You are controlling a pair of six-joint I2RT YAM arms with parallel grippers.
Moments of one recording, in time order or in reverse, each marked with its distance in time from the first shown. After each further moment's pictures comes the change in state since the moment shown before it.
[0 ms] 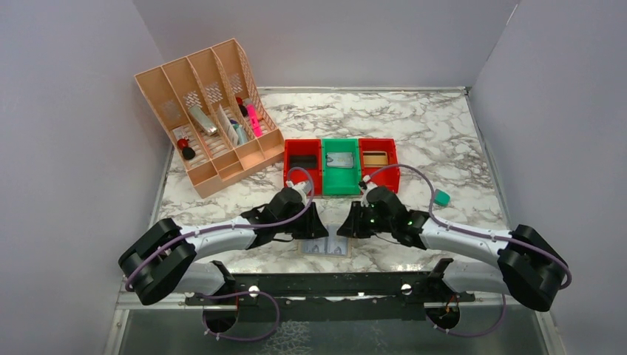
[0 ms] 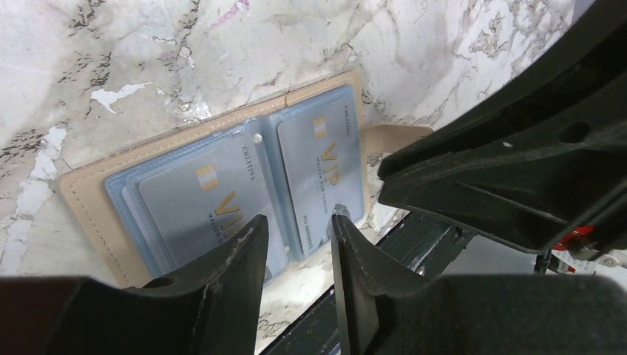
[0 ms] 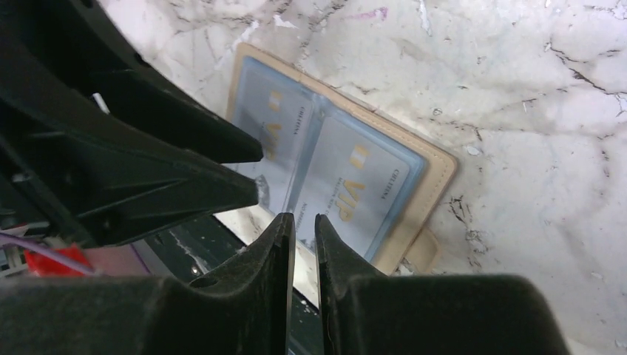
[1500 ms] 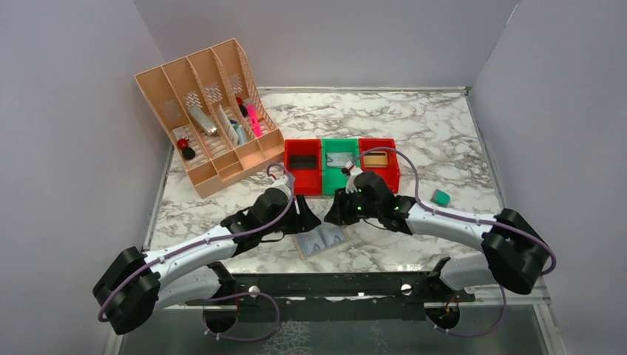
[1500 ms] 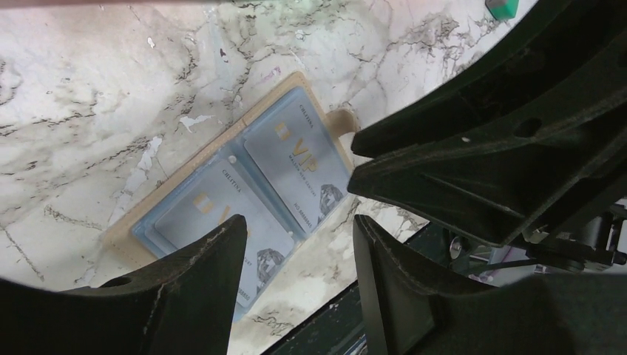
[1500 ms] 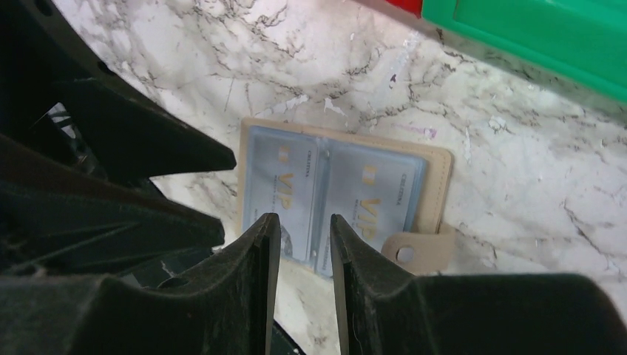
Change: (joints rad) left arm 0.023 -0.262 -0.027 -0.131 -0.182 -0.008; right arm 0.002 0.143 0.171 0.027 -0.003 -0.196
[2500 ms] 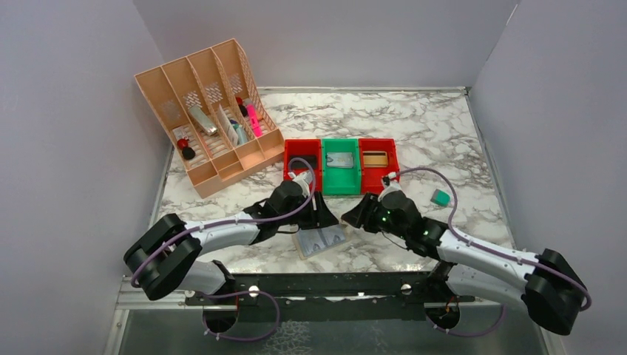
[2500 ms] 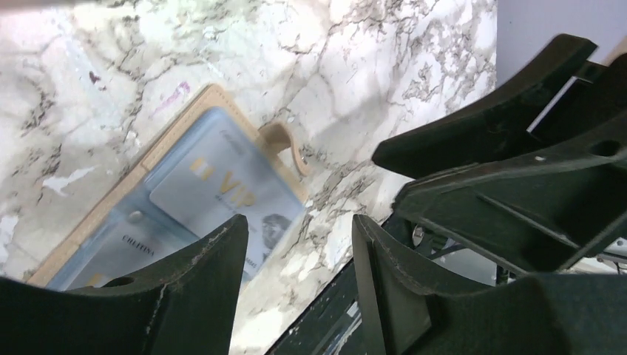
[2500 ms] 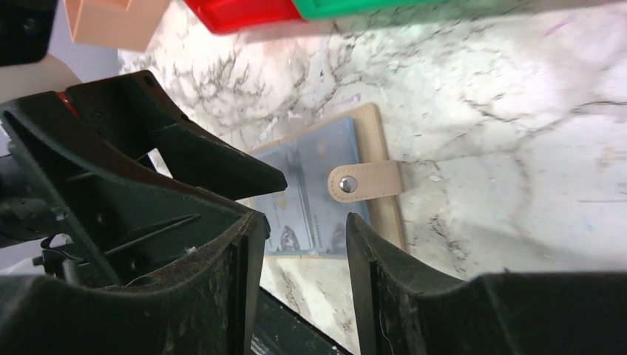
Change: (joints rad) left arm 0.003 0.294 0.056 0.265 0.201 -0.037; right arm 0.002 -0.308 -0.241 0.032 0.225 0.358
